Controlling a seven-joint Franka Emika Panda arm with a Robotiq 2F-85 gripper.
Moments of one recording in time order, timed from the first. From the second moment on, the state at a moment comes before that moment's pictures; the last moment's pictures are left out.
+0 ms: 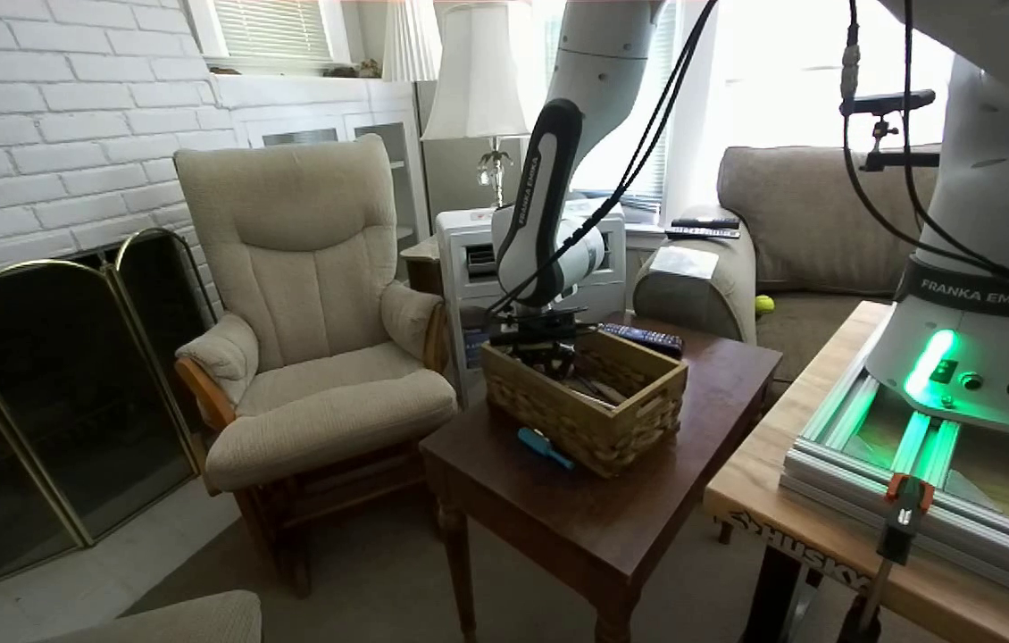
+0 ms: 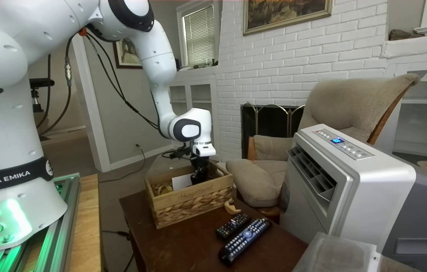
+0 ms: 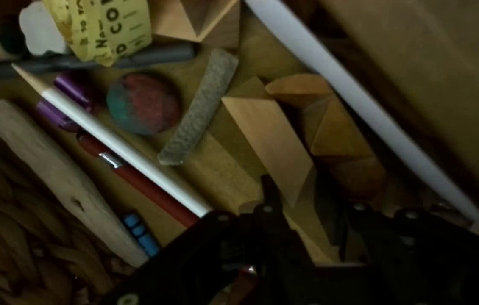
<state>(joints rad) 0.43 0.87 -0.12 -2.05 0.24 2.80 0.99</state>
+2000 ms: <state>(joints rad) 0.42 0.79 -0.07 -2.13 0.24 2.69 1.43</state>
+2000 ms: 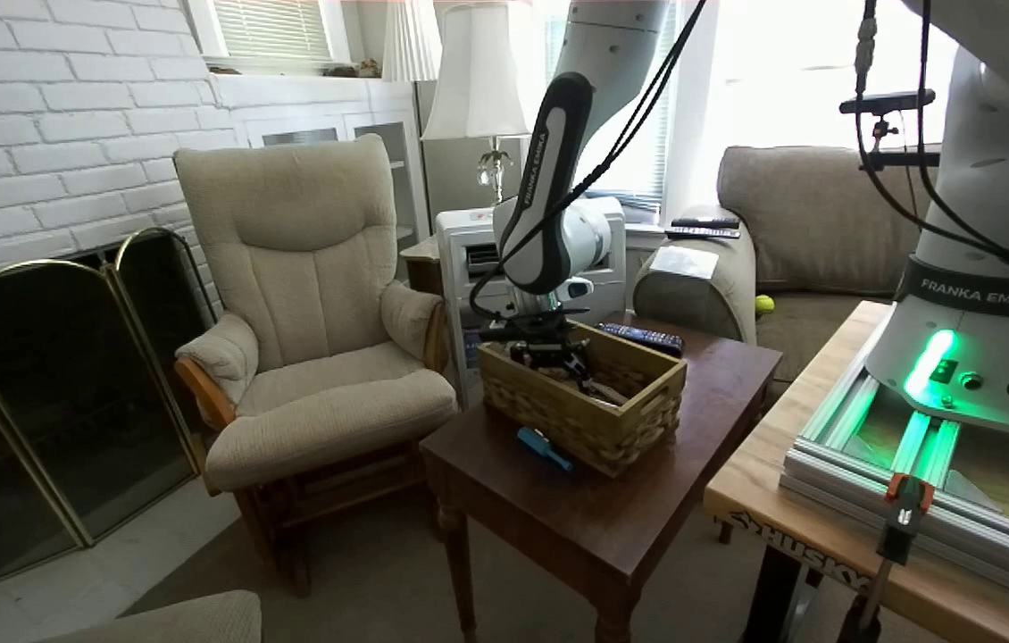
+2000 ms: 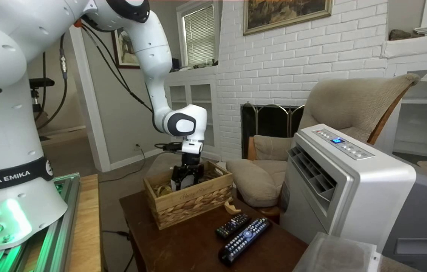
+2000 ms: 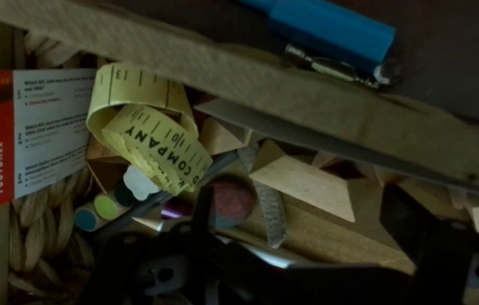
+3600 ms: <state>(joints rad) 0.45 0.83 -0.08 -2.17 0.24 2.88 1.50</state>
